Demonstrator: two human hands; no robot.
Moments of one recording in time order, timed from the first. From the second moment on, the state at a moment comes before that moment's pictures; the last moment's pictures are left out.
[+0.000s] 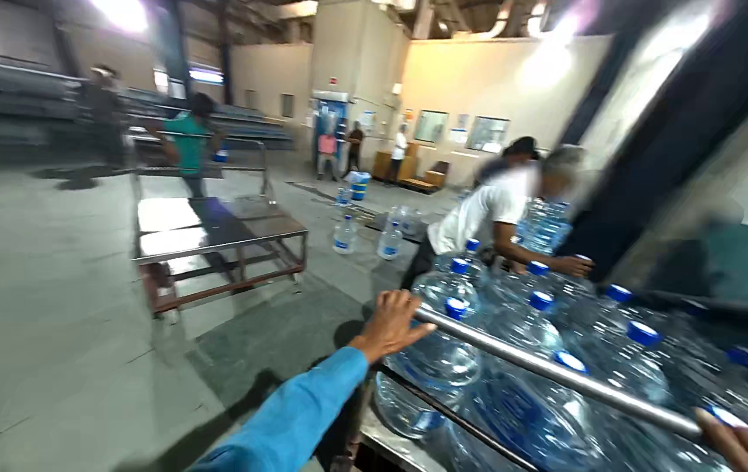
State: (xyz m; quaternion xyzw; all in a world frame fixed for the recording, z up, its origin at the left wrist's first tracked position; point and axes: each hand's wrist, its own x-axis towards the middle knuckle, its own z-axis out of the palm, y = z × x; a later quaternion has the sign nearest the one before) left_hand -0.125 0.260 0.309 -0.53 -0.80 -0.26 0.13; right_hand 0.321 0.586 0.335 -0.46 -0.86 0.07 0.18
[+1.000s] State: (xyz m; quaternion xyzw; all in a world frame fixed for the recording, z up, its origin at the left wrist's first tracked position) left_hand -0.134 0.271 0.291 -0.51 -0.78 -0.26 0.23; right_hand 0.322 0.604 0.314 -0.51 -0.83 0.04 0.24
